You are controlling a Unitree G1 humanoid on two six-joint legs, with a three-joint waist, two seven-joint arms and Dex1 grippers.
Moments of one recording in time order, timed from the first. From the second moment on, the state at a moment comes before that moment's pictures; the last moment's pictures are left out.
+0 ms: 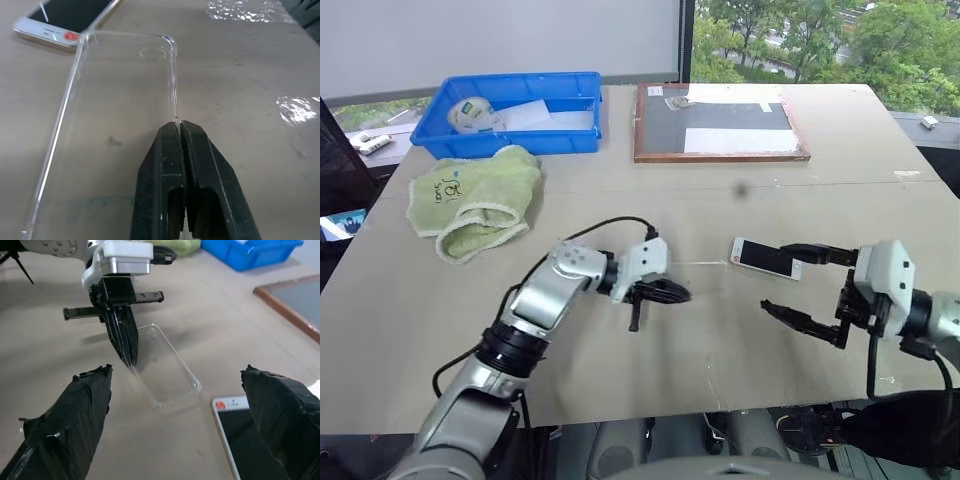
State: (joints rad) left arm -0.48 0.52 -0.37 -0.01 -0.16 0.38 -1.23; right arm 0.09 -0.82 -0.25 -0.71 0.57 0.49 0.89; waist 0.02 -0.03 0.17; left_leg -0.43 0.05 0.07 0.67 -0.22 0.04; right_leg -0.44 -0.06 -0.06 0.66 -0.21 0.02
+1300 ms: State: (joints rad) left arm -0.02 0.67 0.09 -0.31 -0.52 0.35 -1.18; right arm -0.48 -0.84 0.23 0.14 0.19 0.39 1.10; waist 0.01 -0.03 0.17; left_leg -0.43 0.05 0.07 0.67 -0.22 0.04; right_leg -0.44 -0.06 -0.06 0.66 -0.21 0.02
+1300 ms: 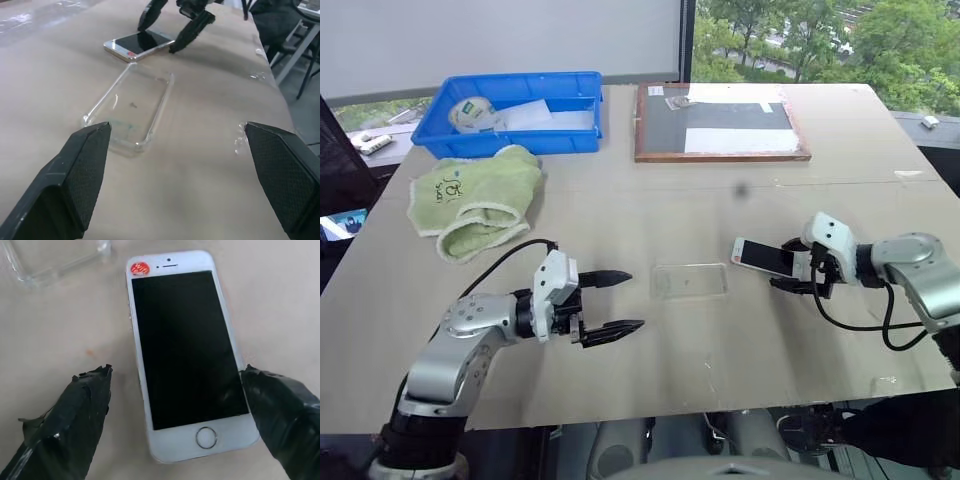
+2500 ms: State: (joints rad) left arm 0.00 0.65 0.07 -0.24 -0.50 0.23 -1.15; right arm -0.50 -0.69 0.10 -0.14 0.30 0.55 1.08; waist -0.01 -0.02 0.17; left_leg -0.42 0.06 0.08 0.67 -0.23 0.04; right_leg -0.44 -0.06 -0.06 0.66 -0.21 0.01
